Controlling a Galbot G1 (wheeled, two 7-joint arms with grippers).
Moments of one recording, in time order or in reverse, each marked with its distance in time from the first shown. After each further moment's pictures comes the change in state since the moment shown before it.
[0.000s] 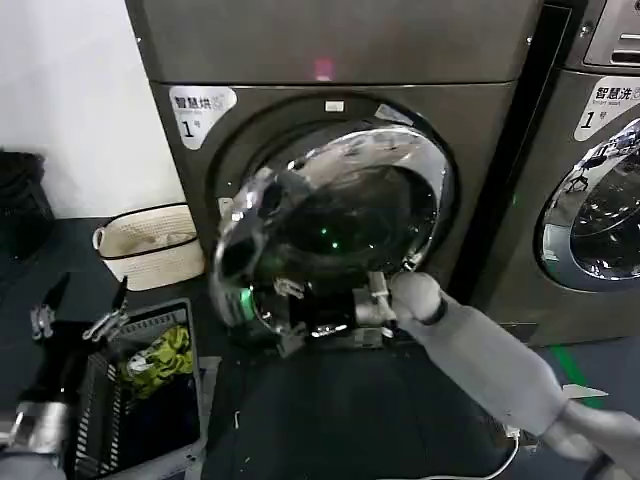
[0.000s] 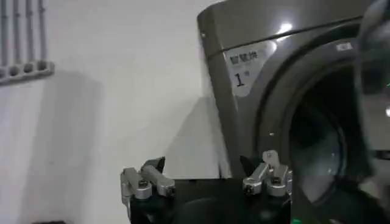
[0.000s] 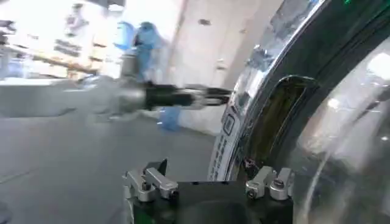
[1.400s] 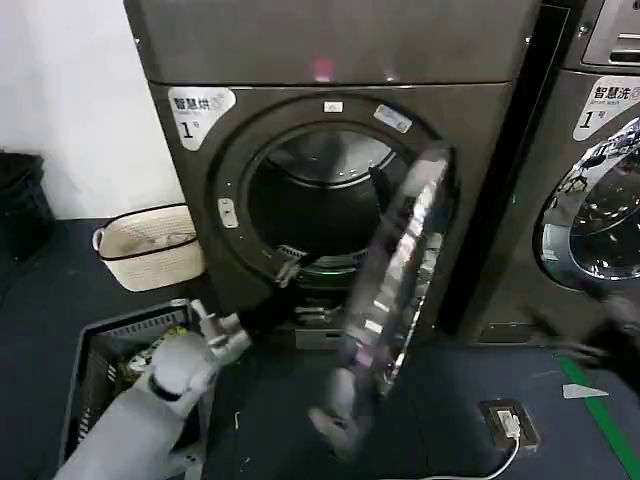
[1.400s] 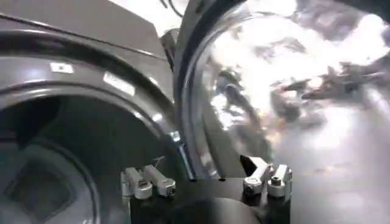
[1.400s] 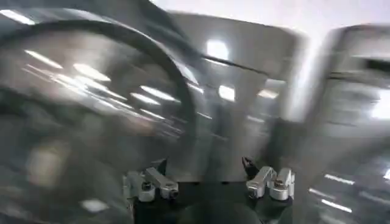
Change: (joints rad) left arm -0.686 0.150 0.896 0.417 -0.055 -0.192 0.331; right arm -1.492 0.143 1.834 0.478 -0.260 0.043 0.843
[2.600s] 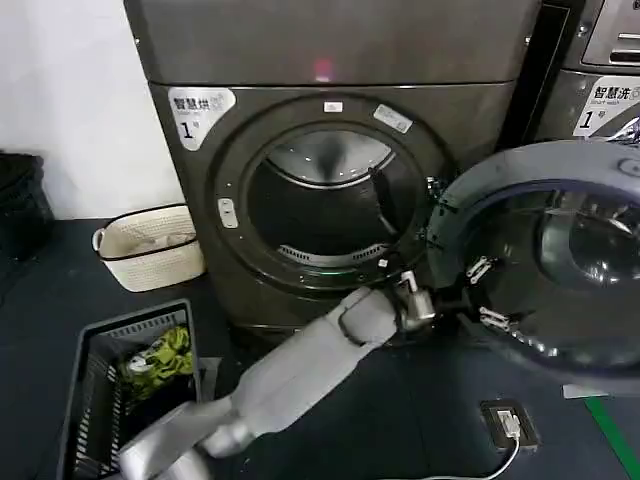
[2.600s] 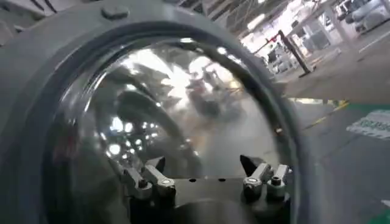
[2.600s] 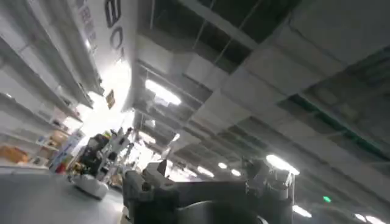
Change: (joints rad) left arm -0.515 -0.524 0.515 0.562 0.242 -0.022 -0.082; right arm 0.082 0.387 0.664 -0.297 -0.412 -0.083 0.591
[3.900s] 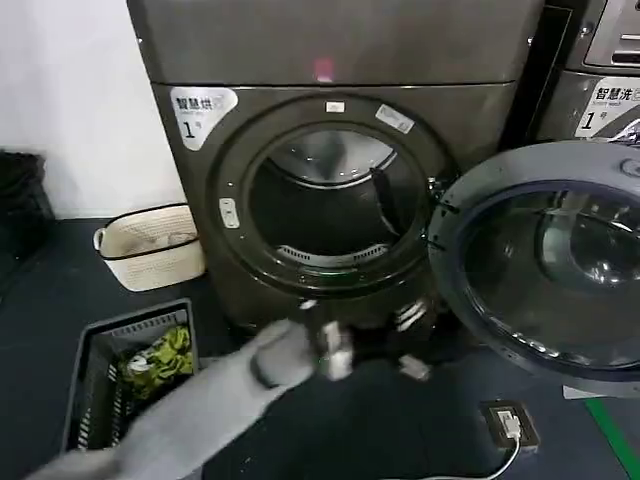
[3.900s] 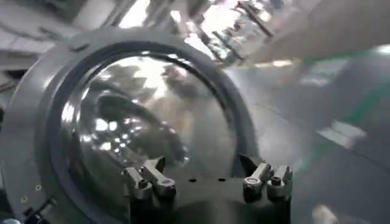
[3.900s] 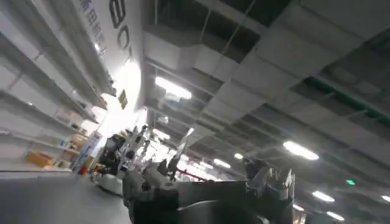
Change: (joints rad) left arm 0.217 0.570 -0.053 -0.535 0.211 -0.118 0.088; right arm 0.011 -0.091 -0.112 -0.094 0.061 0.027 0.008
